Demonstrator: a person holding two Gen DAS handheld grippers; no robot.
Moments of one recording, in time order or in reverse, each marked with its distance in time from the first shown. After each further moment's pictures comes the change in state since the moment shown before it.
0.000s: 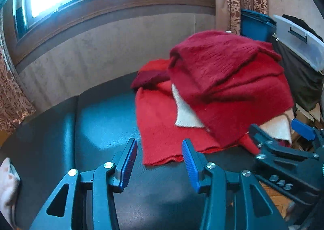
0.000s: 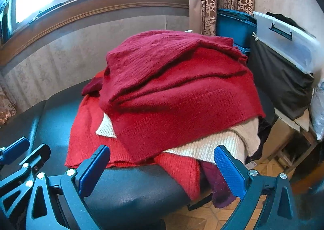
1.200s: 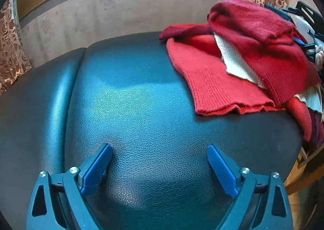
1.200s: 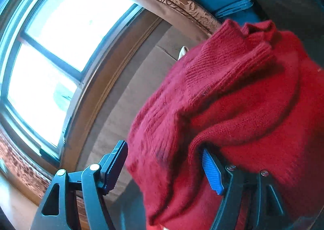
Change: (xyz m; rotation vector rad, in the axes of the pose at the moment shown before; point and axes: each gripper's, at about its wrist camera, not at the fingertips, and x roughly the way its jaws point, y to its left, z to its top) left arm 0.079 0.077 -0.080 -0.122 0.098 -0.031; right arm 0.118 -0.116 0.095 0.697 -0.140 0.624
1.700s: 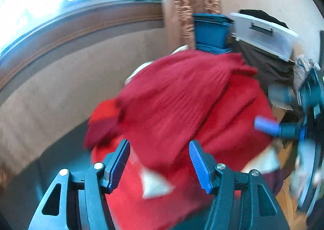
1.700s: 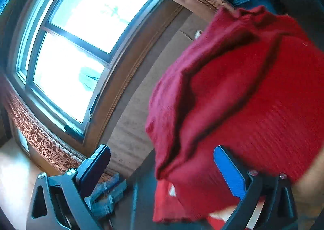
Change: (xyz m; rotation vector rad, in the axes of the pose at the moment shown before) left arm -0.039 -0.159 0.177 0.422 -0.206 -0.247; right arm -0.056 -0.021 -0.032 -0.060 0.118 0.162
